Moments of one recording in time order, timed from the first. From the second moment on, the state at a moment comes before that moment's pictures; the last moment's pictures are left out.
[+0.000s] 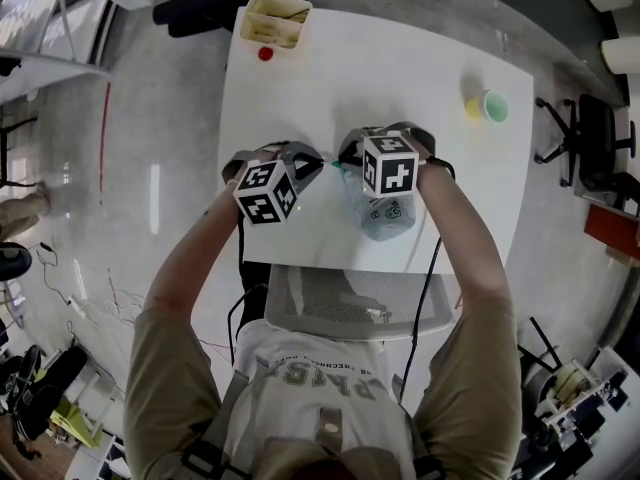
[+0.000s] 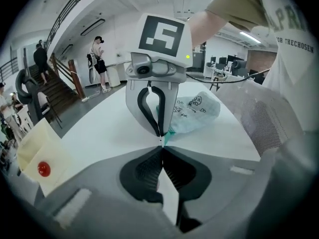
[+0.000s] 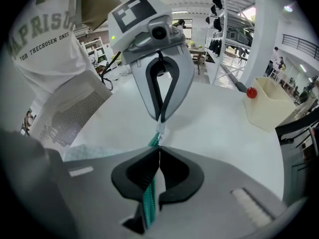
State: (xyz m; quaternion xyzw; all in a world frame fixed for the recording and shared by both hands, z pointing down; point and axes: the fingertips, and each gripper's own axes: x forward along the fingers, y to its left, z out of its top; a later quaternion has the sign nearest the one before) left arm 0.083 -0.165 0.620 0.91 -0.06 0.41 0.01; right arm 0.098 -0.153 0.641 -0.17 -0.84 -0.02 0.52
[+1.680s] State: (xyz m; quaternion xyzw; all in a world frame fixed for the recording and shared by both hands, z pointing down) left arm 0.094 -0.153 0.622 0.91 -0.02 0.42 0.05; right arm 0.140 -0.153 0.650 -0.15 -0.80 -0.04 0.57
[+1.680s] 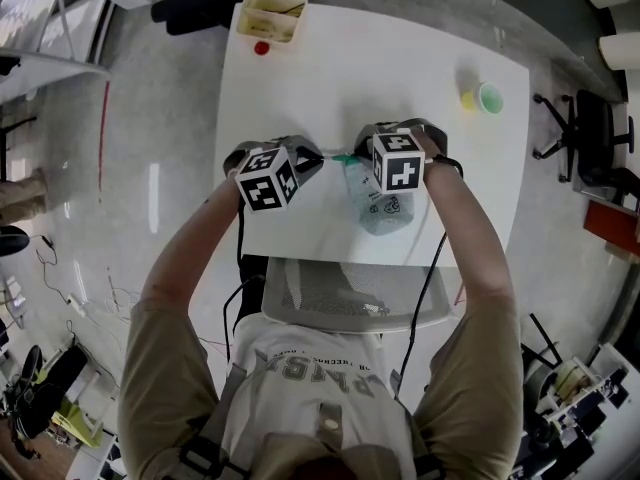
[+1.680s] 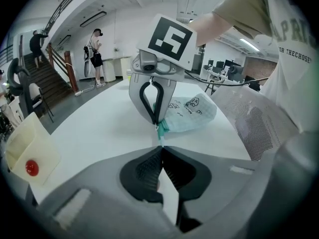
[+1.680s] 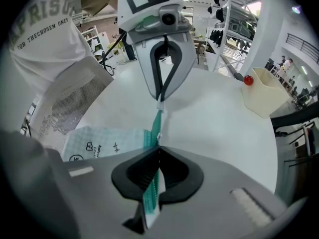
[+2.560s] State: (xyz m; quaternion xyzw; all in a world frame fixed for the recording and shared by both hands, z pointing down) left arm 0.098 -0.152 0.631 0.90 -0.02 0.42 0.05; right arm 0.165 -0.157 0.655 -0.13 -0.80 -0.04 0.59
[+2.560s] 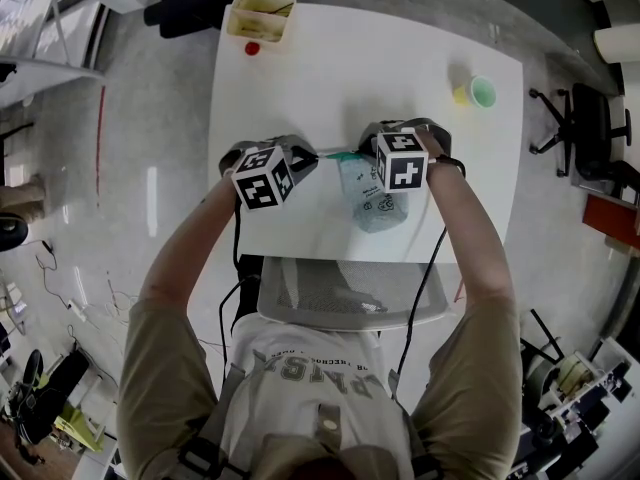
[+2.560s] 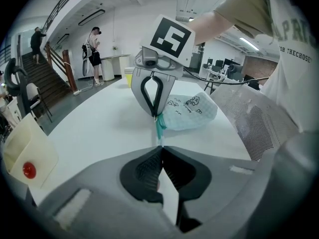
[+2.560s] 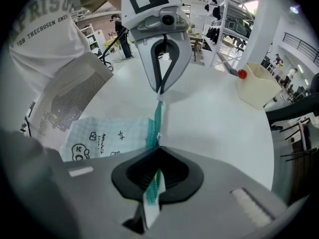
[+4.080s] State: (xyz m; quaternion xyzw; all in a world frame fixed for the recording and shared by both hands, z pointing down) left arm 0.085 -0.149 0.640 0.90 -0.02 0.44 0.05; right arm 0.200 -0.157 0.660 -0.13 -0.77 -0.07 0.62
